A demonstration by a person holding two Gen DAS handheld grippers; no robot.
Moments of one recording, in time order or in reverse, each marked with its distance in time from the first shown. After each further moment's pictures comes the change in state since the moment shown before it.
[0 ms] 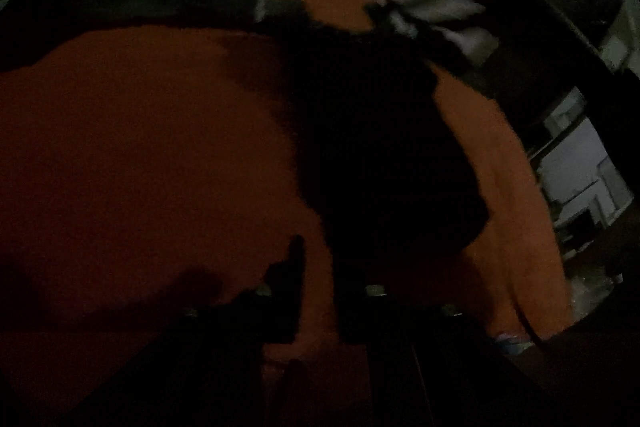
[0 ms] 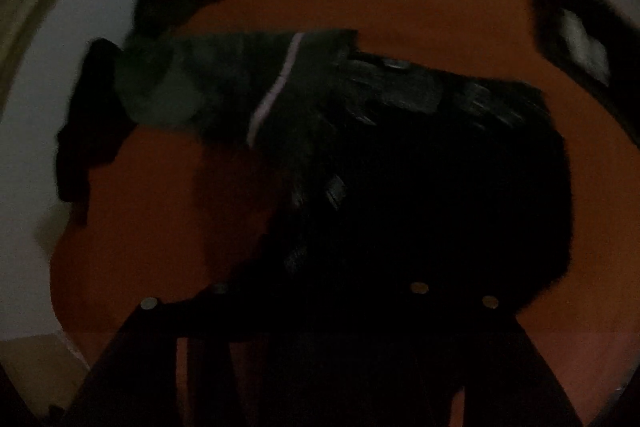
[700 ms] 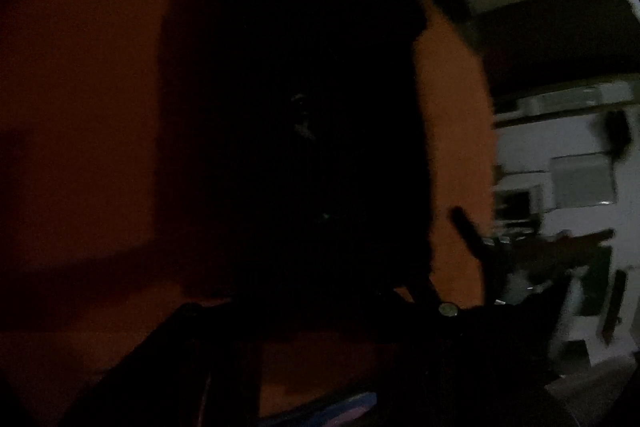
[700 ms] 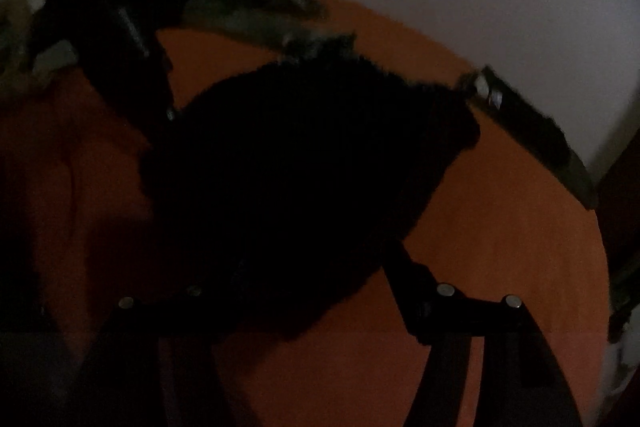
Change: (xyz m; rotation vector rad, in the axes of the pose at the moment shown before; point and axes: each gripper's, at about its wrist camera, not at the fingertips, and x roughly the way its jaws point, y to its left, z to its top) left arm 0.074 -0.044 0.073 -0.164 0.353 -0.288; right arm 0.012 0.037 -0.311 -0.408 -0.475 -0.418
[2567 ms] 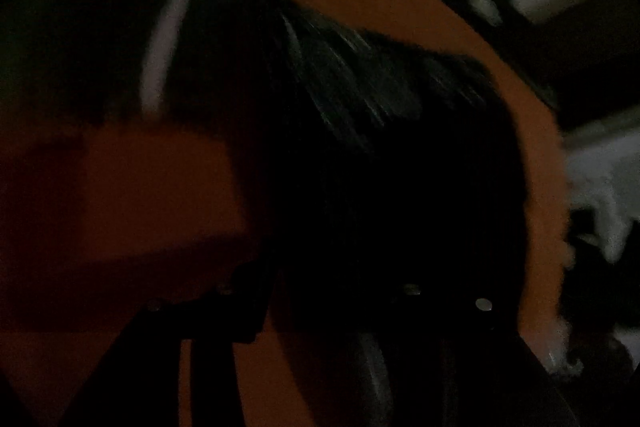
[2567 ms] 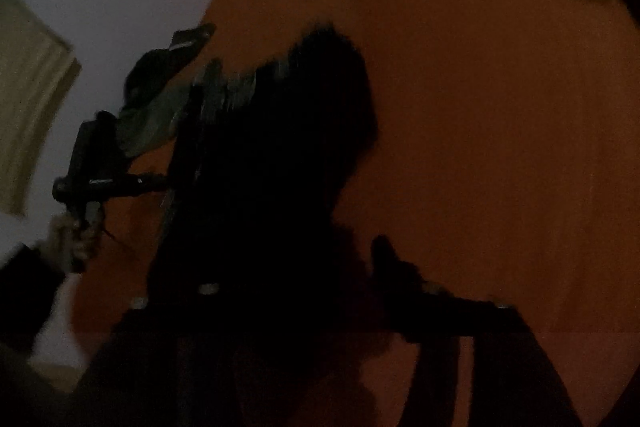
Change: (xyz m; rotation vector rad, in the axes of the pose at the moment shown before) left arm 0.044 0.058 0.240 0.023 -0.064 0.356; right arm 0.110 -0.297 0.055 0.598 0.235 0.392
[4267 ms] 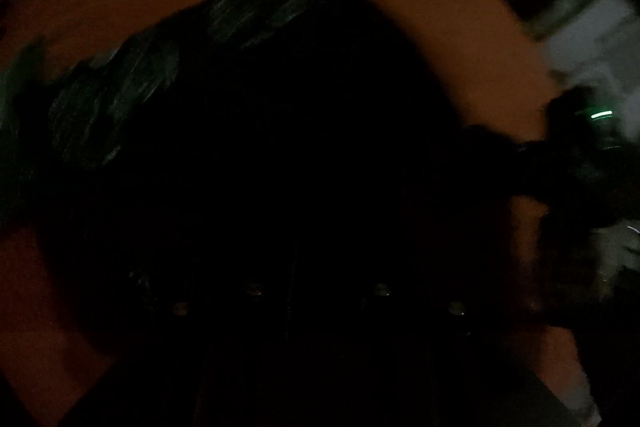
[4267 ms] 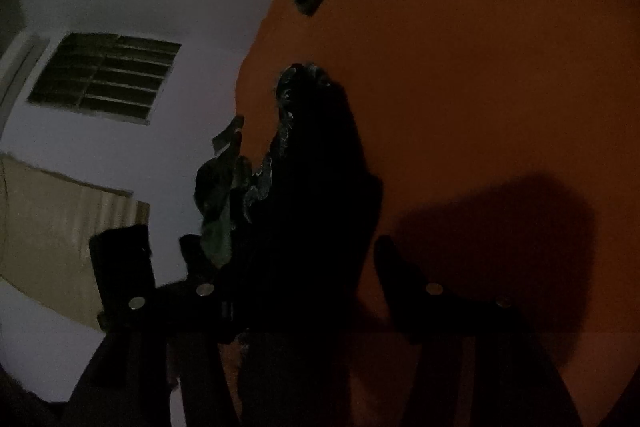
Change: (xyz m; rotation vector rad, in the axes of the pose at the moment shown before) left arm 0.033 -0.128 -0.037 0.368 0.091 0.075; right arm 0.090 -0.103 -0.015 0.503 -0.121 0.409
